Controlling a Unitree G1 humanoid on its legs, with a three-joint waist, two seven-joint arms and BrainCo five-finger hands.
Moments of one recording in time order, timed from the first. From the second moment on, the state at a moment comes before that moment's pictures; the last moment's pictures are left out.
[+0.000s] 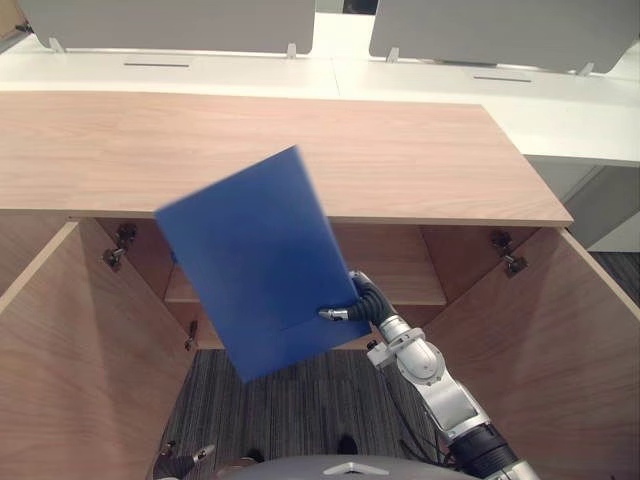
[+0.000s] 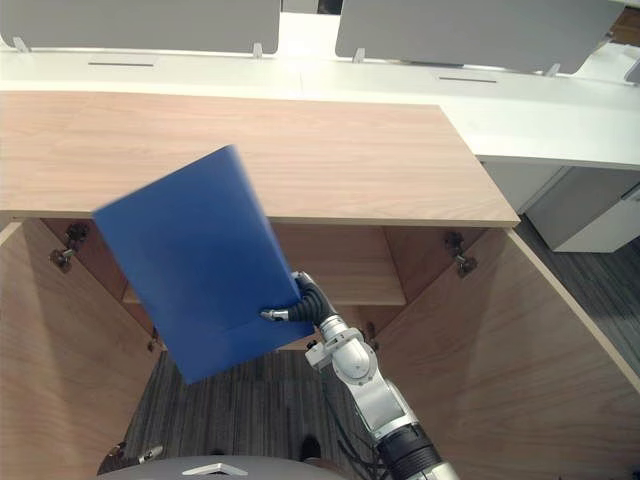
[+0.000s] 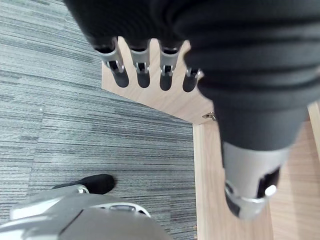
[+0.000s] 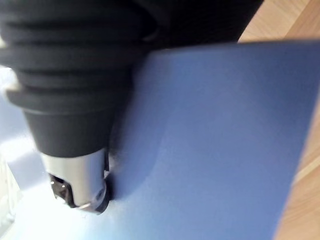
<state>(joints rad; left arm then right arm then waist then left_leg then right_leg) 0.24 0.10 0.21 0.94 0.14 -0.06 0.17 -0.04 -0.32 0.37 0.04 -0.20 -0.17 0.04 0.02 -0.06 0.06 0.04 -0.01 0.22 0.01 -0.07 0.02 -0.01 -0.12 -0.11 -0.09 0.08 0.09</state>
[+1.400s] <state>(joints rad) -0.13 0.07 0.08 0.57 0.04 -0.12 0.21 -0.75 -0.40 -0.04 0.32 0.56 -0.15 -0.22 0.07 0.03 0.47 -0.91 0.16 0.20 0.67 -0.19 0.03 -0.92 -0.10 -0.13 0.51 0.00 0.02</state>
